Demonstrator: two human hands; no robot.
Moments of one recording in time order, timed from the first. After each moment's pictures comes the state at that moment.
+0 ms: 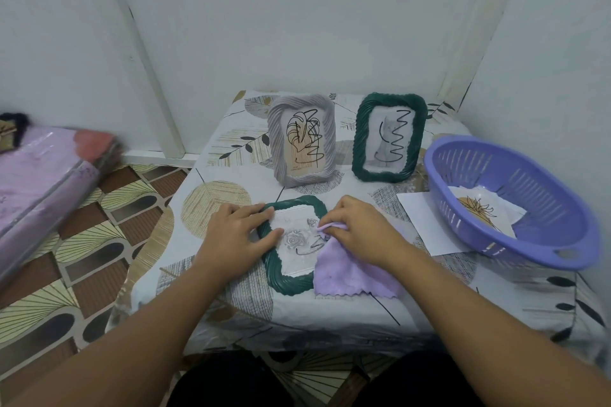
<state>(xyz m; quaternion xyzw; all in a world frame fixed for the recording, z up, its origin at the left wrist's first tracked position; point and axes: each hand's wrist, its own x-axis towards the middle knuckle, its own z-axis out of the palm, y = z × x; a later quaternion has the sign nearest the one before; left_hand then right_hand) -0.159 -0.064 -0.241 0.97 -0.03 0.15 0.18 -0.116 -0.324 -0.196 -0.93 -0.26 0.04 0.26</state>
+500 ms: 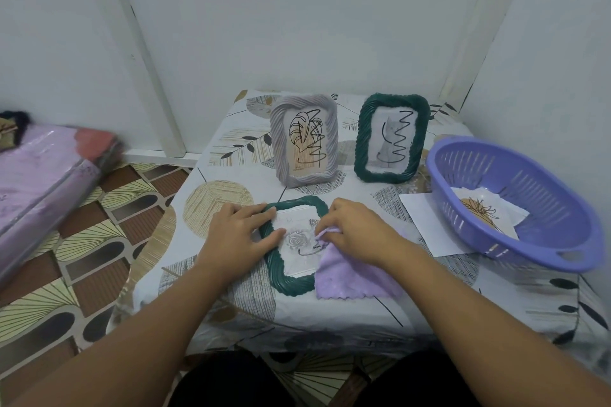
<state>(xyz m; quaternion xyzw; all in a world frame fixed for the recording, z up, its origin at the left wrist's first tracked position) -0.159 -0.064 -0.239 0.97 -0.02 0.14 0.18 -0.117 -0.311 -0.186 -0.94 -0.29 0.07 0.18</state>
